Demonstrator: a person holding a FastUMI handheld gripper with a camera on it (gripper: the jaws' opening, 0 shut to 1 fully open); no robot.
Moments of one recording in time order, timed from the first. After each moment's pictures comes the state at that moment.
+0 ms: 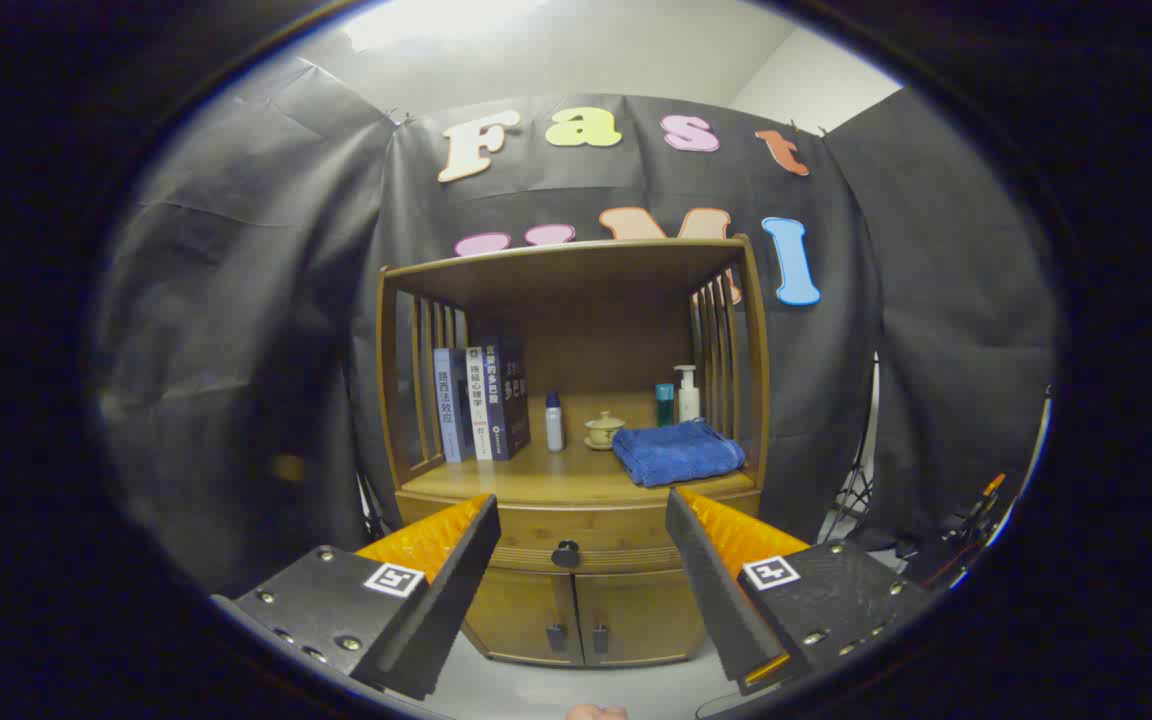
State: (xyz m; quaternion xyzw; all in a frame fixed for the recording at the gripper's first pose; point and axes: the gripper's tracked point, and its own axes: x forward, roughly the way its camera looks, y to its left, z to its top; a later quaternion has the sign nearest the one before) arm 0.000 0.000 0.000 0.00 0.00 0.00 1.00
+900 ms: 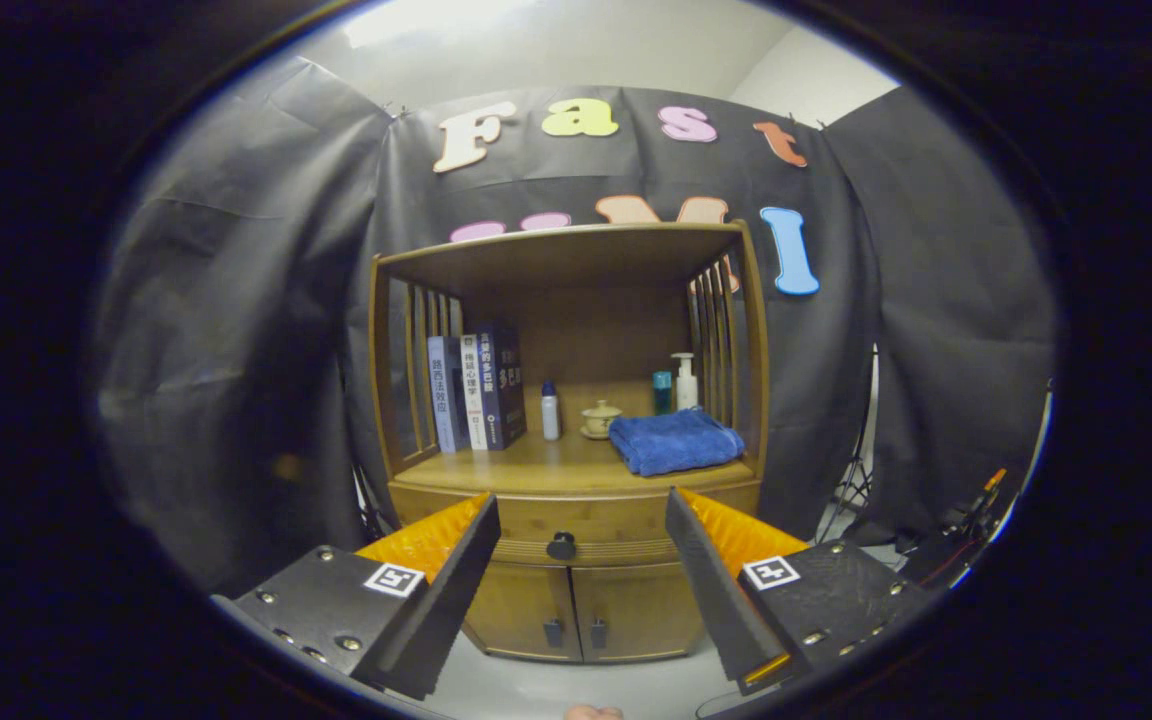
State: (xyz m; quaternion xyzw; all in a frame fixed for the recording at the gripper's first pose) arm 0.008 -0.005 -0.016 0.00 0.02 -0.01 1.00
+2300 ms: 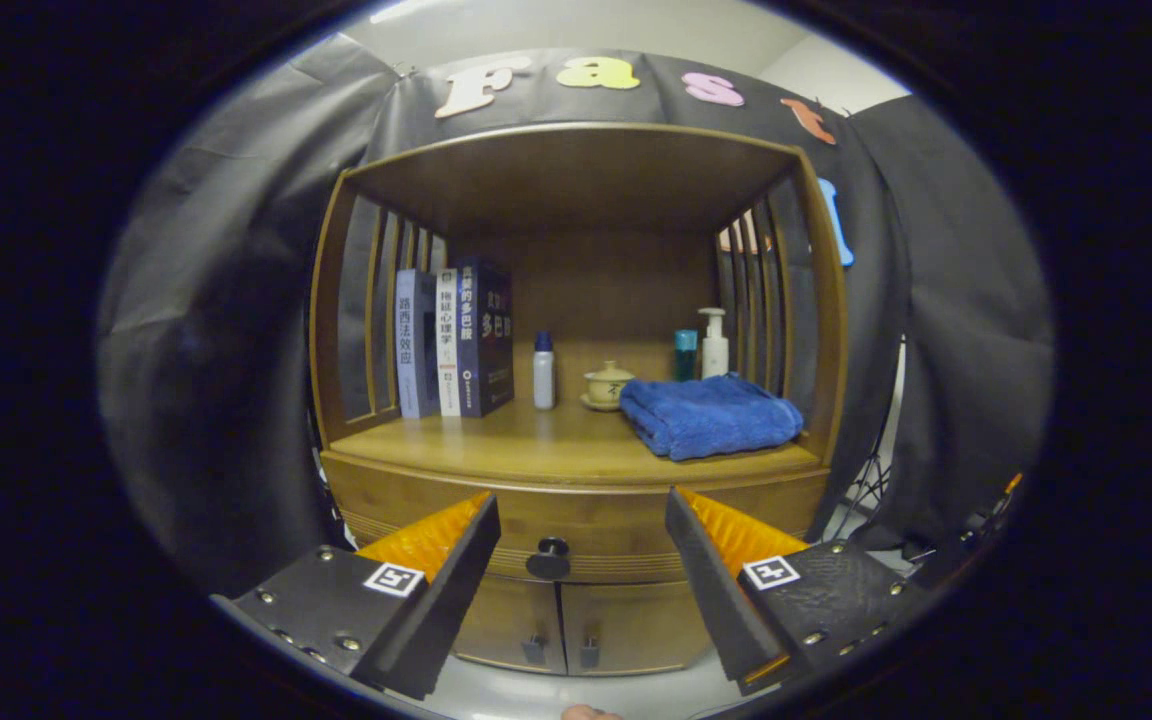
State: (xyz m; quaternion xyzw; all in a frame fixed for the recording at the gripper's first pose) arm 0.156 0.010 -0.107 -0.03 0.05 0.00 1.00
